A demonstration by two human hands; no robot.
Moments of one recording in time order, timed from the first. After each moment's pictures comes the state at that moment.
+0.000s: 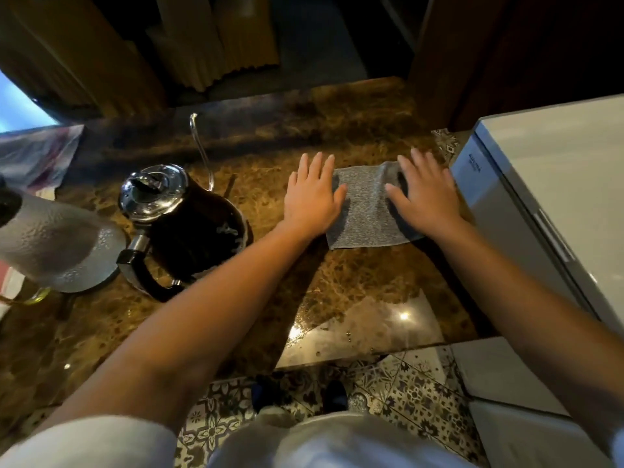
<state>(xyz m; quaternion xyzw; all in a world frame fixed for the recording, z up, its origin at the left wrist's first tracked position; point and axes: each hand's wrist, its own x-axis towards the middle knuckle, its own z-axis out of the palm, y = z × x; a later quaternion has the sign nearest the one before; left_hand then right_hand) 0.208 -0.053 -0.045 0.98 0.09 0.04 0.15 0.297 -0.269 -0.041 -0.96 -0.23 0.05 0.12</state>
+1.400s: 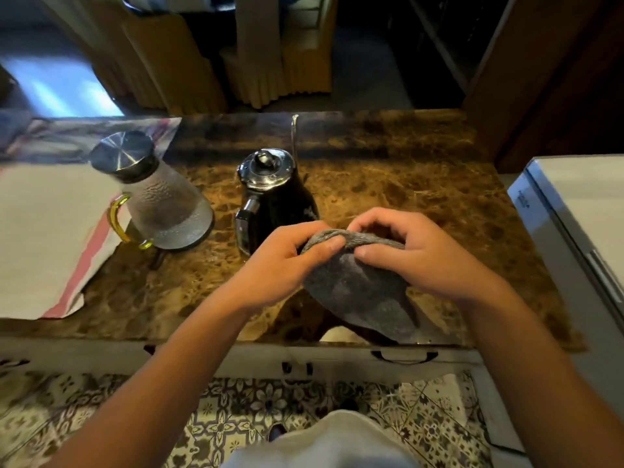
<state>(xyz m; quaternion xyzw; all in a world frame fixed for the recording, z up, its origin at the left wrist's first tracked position) -0.035 -0.011 0.067 0.83 0.03 0.06 0.55 0.093 -0.200 0.087 -0.73 -0.43 0.27 0.46</state>
